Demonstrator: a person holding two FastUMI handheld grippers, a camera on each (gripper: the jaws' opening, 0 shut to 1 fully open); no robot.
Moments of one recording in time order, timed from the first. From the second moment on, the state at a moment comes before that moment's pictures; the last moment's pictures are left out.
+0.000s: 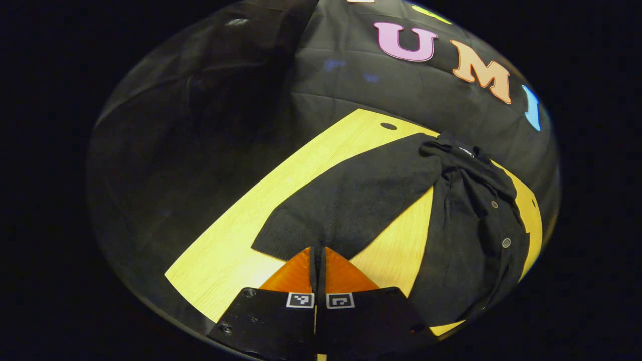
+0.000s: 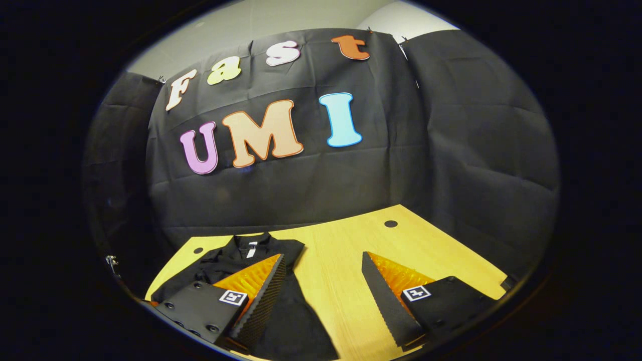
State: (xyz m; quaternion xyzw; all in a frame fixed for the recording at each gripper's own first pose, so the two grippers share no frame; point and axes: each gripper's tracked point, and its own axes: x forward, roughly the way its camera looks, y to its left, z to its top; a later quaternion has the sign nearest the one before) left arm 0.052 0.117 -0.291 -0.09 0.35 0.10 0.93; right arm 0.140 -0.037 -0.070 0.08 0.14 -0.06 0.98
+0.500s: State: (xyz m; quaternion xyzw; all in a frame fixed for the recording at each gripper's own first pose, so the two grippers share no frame) left arm 0.135 0.051 -0.190 -0.04 0.24 0.03 0.97; right arm 0.138 -0.029 -0.096 0.06 0.19 0.00 0.98
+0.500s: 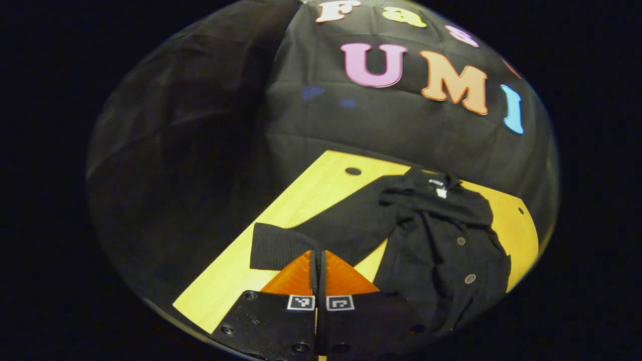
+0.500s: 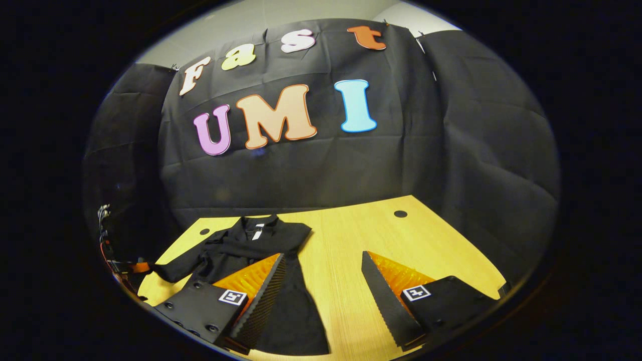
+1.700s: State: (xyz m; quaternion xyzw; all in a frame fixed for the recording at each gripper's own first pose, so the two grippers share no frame) left arm 0.286 -0.325 -0.142 0.05 0.18 -0.21 0.96; right arm 0.140 -0.065 -0.153 0.10 0.26 0.08 0.96
